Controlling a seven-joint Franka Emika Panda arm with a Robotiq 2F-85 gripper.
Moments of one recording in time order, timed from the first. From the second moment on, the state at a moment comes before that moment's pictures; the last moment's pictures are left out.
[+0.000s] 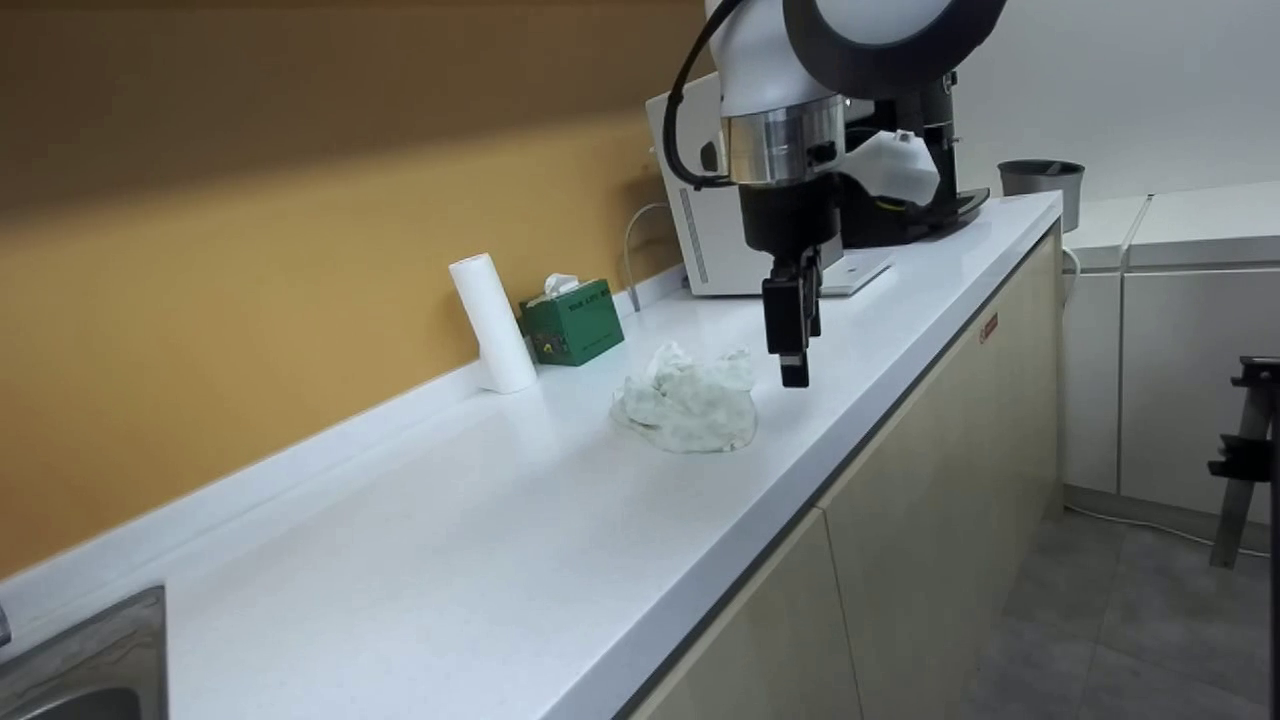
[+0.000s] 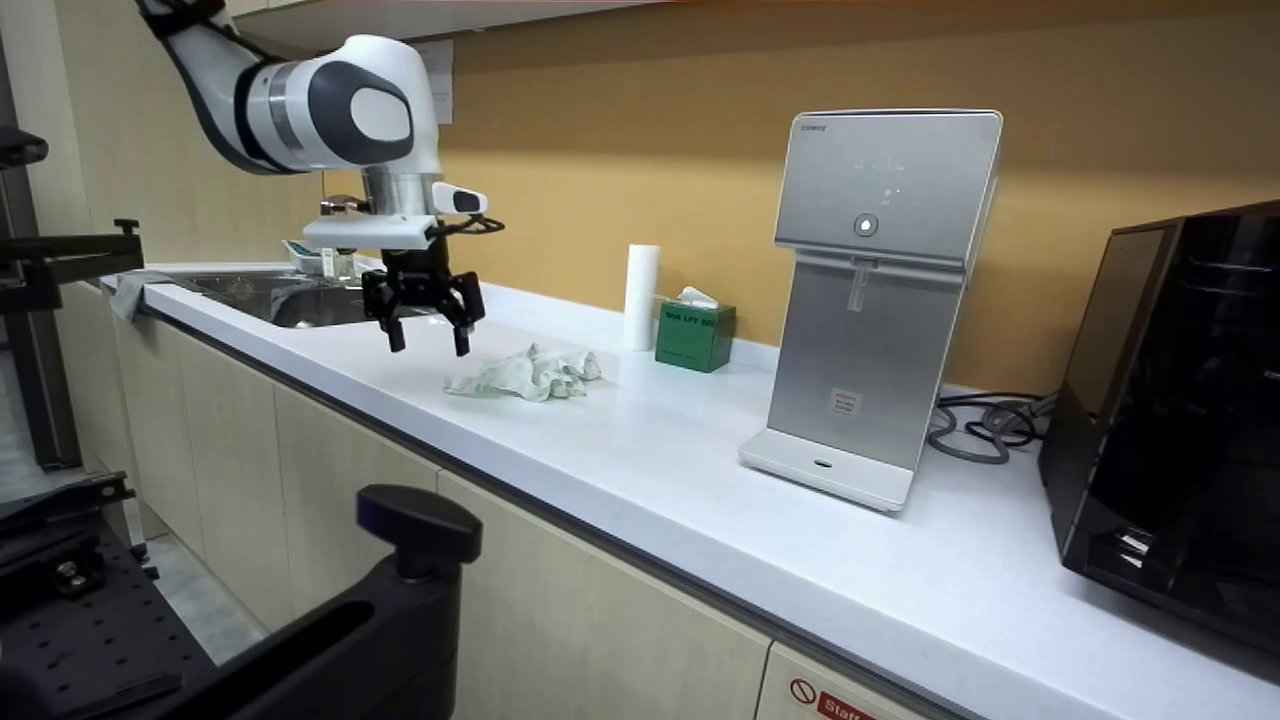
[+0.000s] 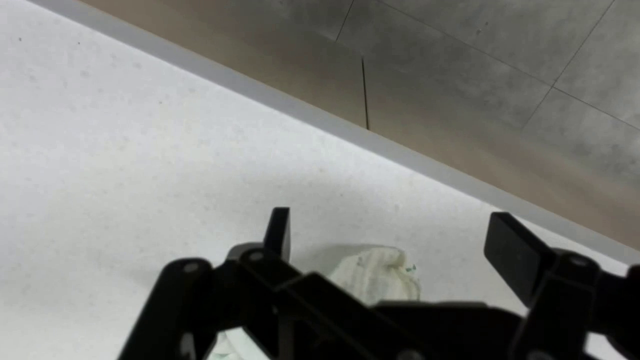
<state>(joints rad) 0.06 -0.10 0.11 -2.61 -0.13 2.66 -0.14</state>
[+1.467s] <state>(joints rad) 0.13 0.22 0.25 -2.19 -0.86 2.14 0.90</state>
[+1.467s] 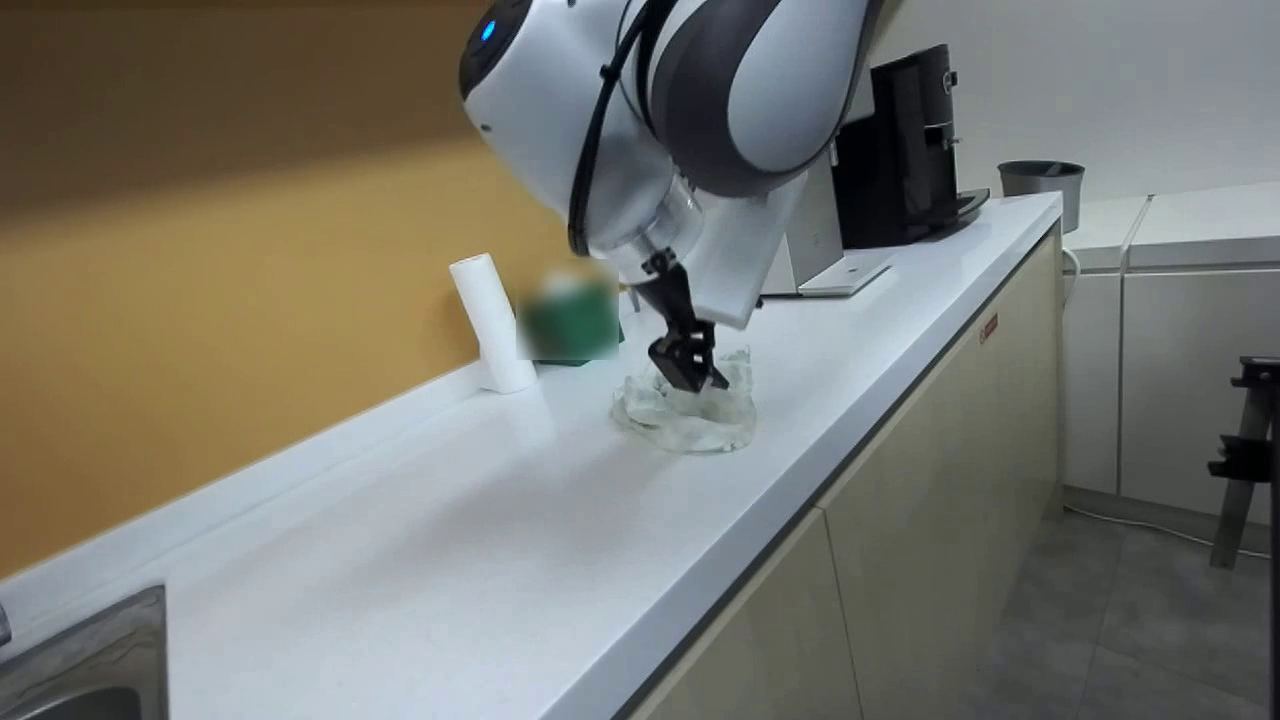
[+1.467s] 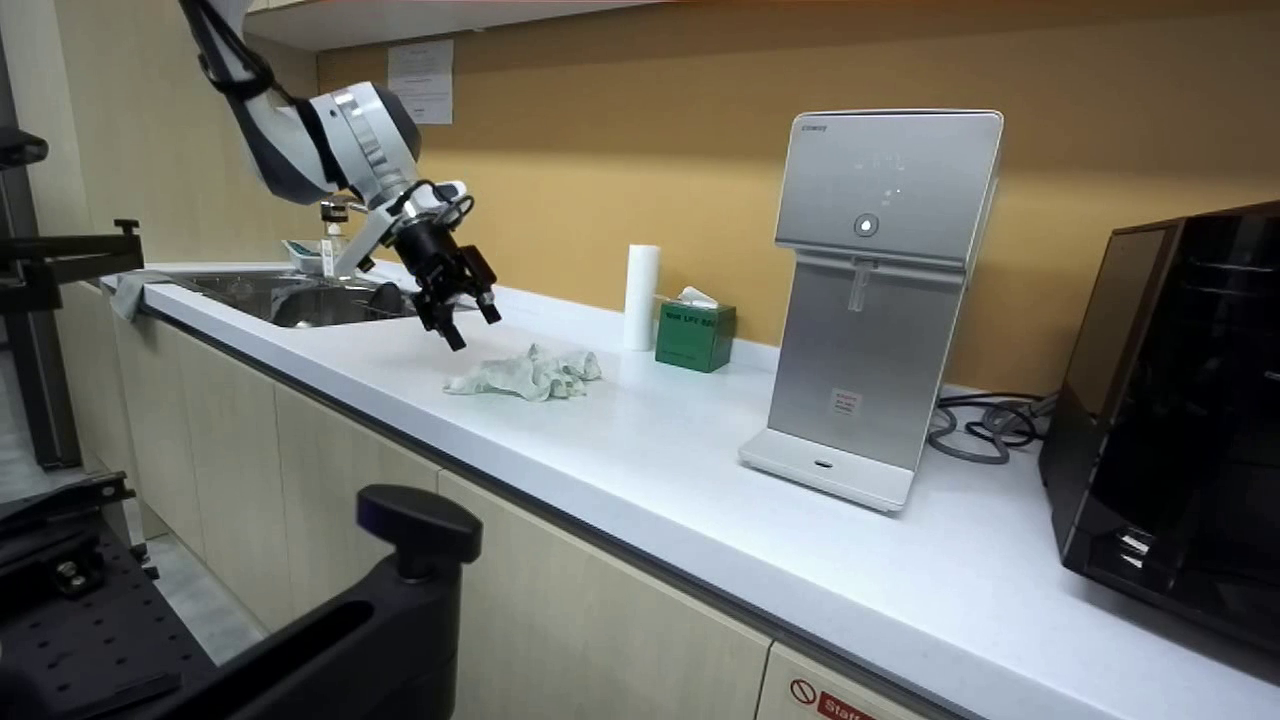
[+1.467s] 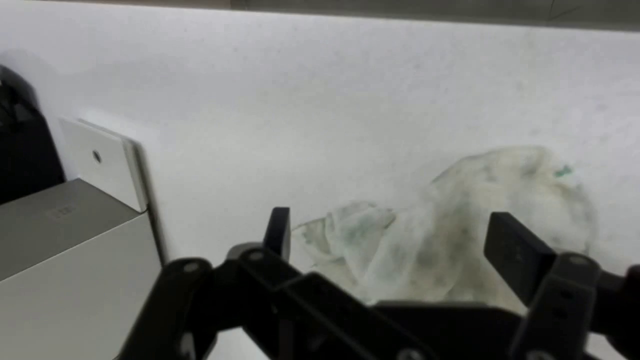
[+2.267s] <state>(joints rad) 0.19 0.44 0.12 -1.93 -0.26 2.27 0.85</state>
